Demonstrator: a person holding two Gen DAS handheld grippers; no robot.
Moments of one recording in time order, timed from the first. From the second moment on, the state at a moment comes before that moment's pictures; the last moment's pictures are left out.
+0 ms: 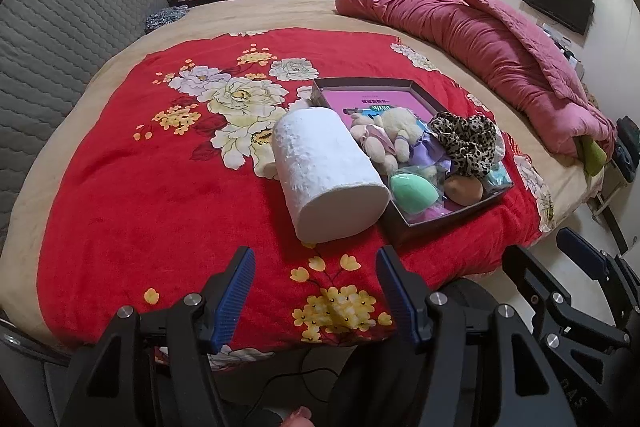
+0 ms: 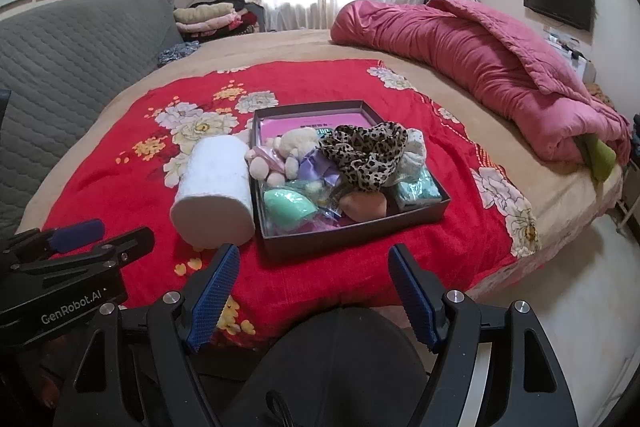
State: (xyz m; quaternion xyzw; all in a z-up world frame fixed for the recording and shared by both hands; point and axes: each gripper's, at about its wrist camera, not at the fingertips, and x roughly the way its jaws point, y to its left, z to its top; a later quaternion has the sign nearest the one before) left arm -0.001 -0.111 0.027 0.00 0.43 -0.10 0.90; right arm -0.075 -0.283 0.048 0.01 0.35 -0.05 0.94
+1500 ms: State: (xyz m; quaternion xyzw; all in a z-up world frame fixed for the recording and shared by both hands) left arm -0.001 -0.108 0.023 0.00 0.44 -0.09 0.89; right arm -0.071 -0.283 0.041 0.00 0.37 -0.04 0.93
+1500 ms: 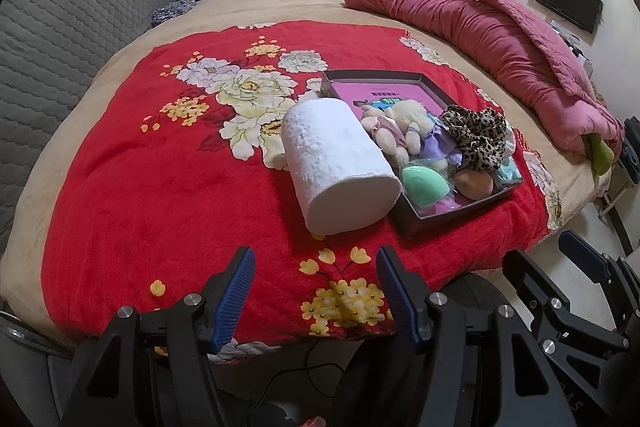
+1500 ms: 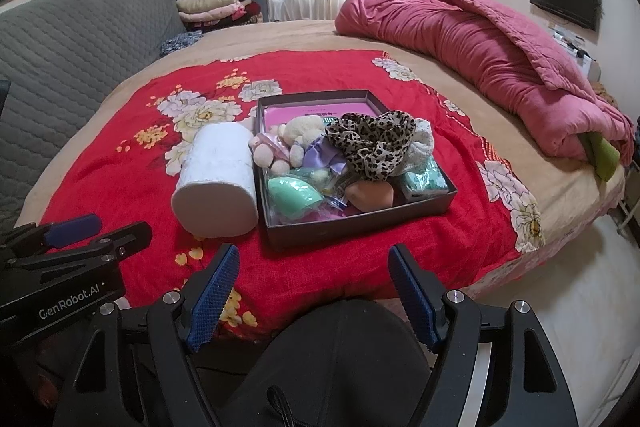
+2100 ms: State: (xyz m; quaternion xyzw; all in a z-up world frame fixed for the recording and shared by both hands) left arm 0.000 -0.106 0.019 0.00 0.45 -0.08 0.89; right arm -0.069 -0.286 0.037 0.01 0.37 -0.04 0.93
